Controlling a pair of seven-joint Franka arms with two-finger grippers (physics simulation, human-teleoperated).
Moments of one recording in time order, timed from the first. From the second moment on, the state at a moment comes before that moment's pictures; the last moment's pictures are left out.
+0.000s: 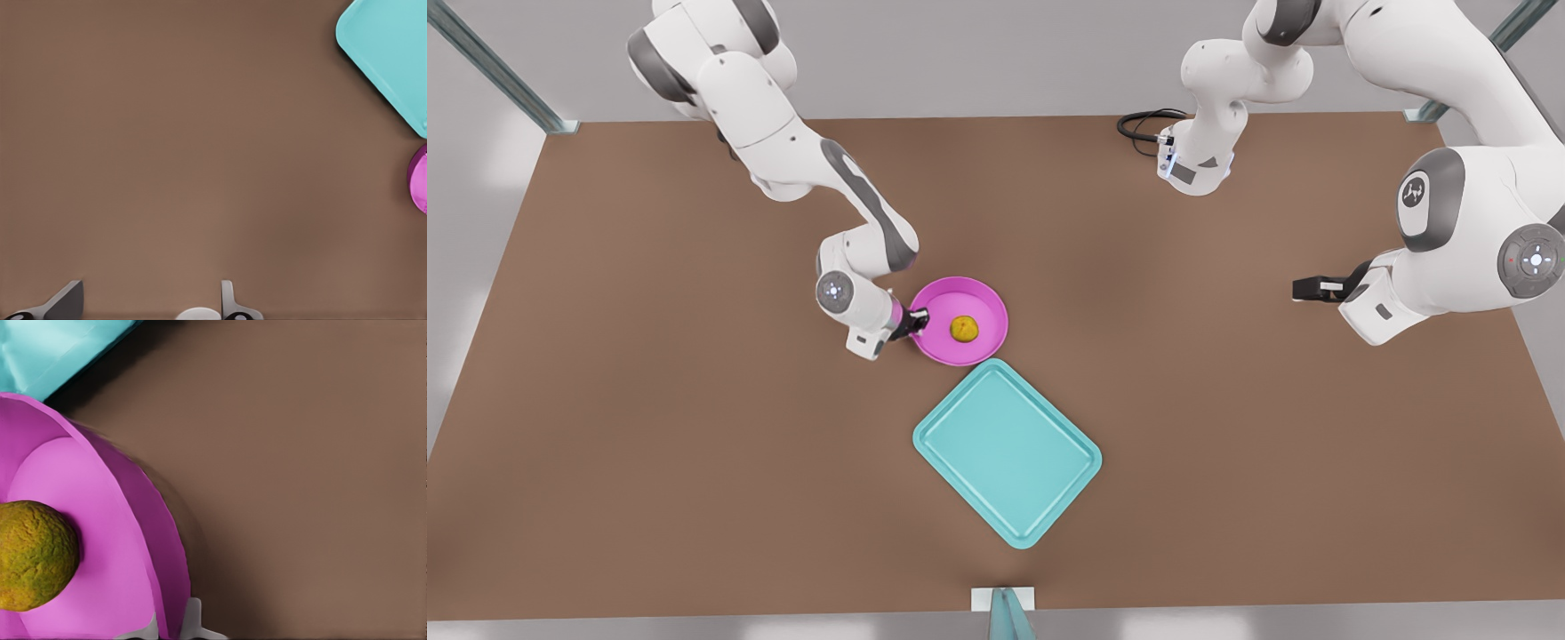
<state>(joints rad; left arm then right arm) -0.17 0.28 0.18 -1.32 -0.07 1.25 0.08 0.41 0.43 0.18 -2.15 0.45 2.55 -0.11</state>
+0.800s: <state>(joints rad) -0.17 0.27 0.18 -1.32 -0.07 1.24 0.09 0.34 0.82 0.18 -1.35 0.52 2.46 -0.10</state>
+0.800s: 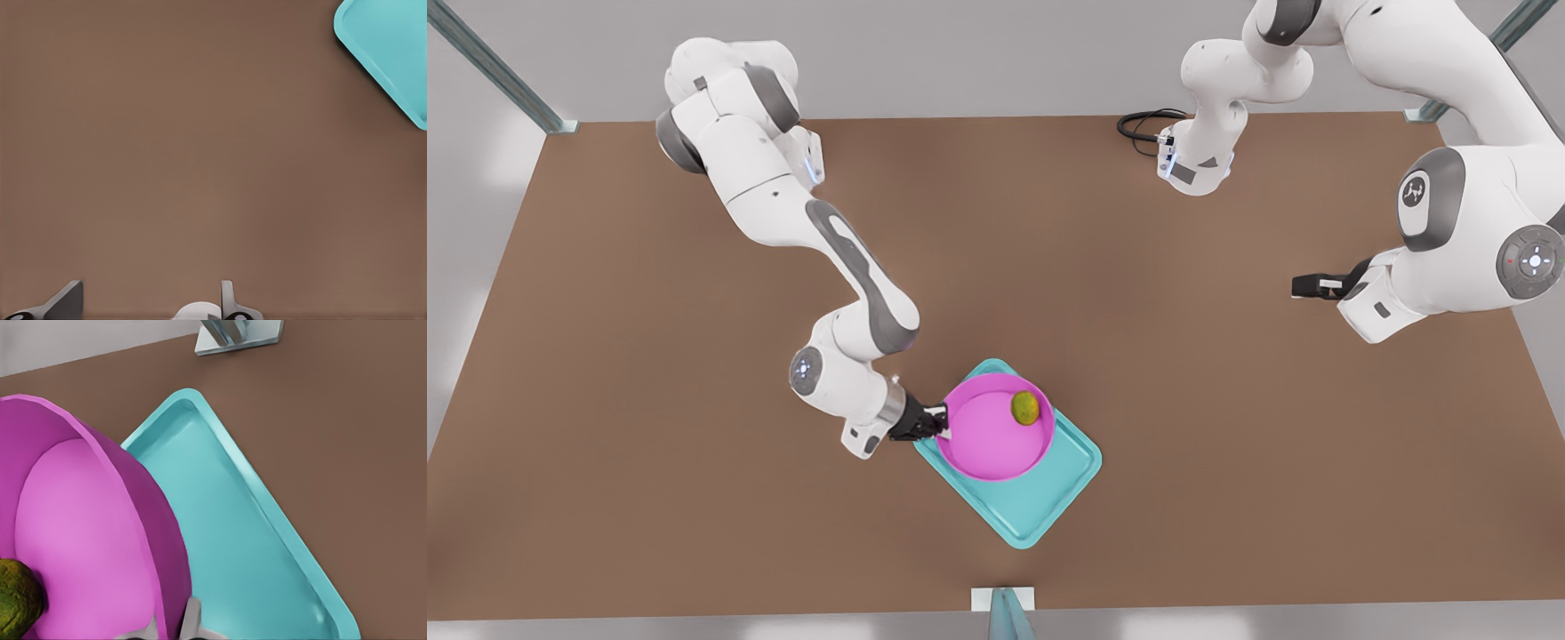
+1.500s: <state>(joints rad) -0.17 0.27 0.18 -1.32 -0.07 1.23 0.09 0.10 0.24 -0.11 -1.44 0.22 1.87 -0.08</state>
